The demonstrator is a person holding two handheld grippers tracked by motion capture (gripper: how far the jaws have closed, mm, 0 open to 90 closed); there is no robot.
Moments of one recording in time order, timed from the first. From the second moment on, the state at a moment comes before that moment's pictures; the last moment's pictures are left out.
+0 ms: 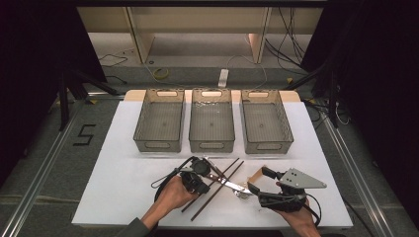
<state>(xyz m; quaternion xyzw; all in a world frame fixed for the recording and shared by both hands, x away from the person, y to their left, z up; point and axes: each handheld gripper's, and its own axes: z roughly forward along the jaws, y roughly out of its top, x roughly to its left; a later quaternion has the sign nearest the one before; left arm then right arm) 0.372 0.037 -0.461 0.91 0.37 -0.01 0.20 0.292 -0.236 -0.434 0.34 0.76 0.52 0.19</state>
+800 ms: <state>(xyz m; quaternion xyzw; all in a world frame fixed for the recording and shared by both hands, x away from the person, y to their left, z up) 0.390 0.100 -0.412 0.86 0.42 0.03 0.30 0.292 -0.237 -0.433 0.34 0.76 0.52 0.19</state>
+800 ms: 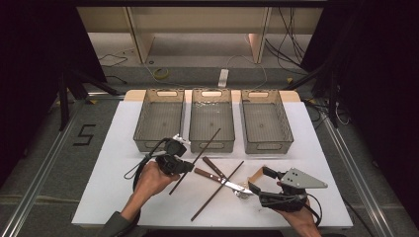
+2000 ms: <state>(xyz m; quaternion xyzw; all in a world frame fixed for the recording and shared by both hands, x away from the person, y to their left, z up) 0.445 0.175 -0.360 0.78 0.49 0.11 0.36 0.293 -0.239 -0.433 0.34 0.76 0.52 0.19</state>
